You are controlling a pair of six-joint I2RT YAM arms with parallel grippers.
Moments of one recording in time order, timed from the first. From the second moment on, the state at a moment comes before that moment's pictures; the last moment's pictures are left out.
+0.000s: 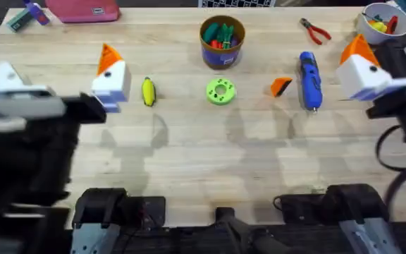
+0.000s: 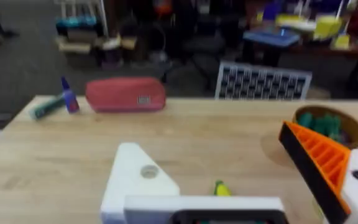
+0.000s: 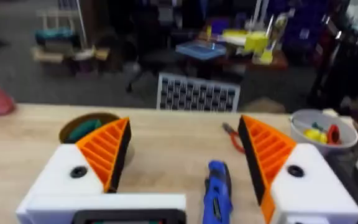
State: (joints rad) left arm 0.00 0.21 0.46 -0.30 -0.05 -0.02; right arm 0.00 0.19 0.46 -0.22 -0.02 -0.01
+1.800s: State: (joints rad) left arm -0.02 1.80 1.17 -0.80 0.09 -0.12; right arm 0.00 1.05 1.12 -1.04 -0.03 -0.06
